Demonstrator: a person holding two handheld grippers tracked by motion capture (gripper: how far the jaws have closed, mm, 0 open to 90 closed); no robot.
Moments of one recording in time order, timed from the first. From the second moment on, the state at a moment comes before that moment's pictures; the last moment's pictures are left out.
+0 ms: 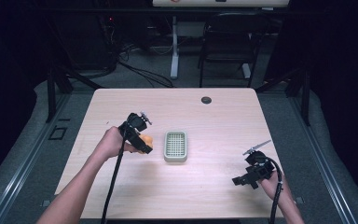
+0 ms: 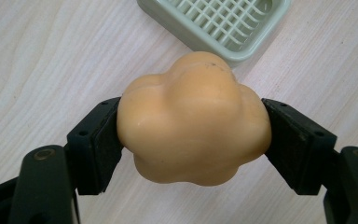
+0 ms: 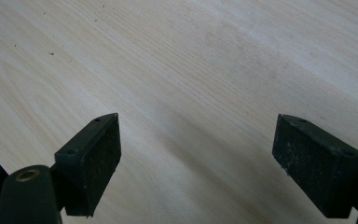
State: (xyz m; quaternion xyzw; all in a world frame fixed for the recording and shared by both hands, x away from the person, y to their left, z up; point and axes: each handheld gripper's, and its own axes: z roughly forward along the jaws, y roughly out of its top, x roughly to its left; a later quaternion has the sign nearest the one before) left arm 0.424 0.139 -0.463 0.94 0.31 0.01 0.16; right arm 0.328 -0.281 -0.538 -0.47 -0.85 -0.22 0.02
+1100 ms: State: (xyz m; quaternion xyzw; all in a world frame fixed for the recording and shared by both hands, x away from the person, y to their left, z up) left arm 0.446 0.110 -0.459 0.94 0.30 0.01 0.17; right arm 0.327 -0.280 -0.539 -0.47 -0.85 -0.23 0.02
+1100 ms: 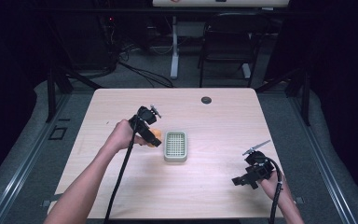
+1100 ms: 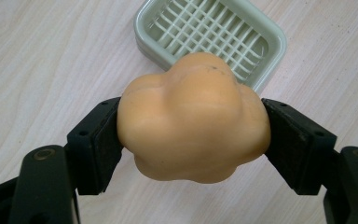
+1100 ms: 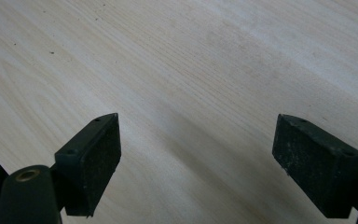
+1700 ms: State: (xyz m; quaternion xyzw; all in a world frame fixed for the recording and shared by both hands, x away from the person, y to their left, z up) left arm 0.455 0.087 -0.468 0.94 0.29 0.00 0.16; right arm 0.327 -0.280 -0.539 -0.47 -0.85 -0.23 0.02
